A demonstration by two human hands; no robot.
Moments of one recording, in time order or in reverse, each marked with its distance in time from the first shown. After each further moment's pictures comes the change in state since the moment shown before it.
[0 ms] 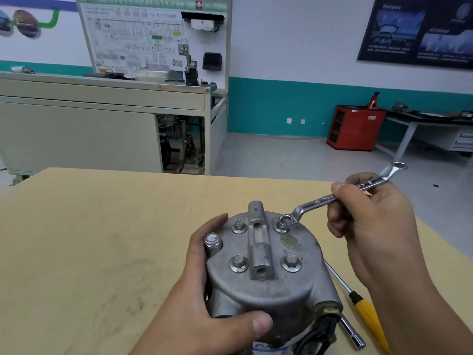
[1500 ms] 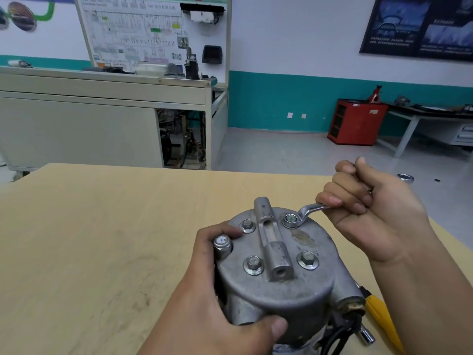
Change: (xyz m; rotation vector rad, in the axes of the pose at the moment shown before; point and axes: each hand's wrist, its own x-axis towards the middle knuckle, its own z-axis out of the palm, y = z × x) left_hand -0.007 0.011 0.004 0.181 0.028 -0.080; right_hand 0.023 -0.006 0.014 0.647 -0.146 0.486
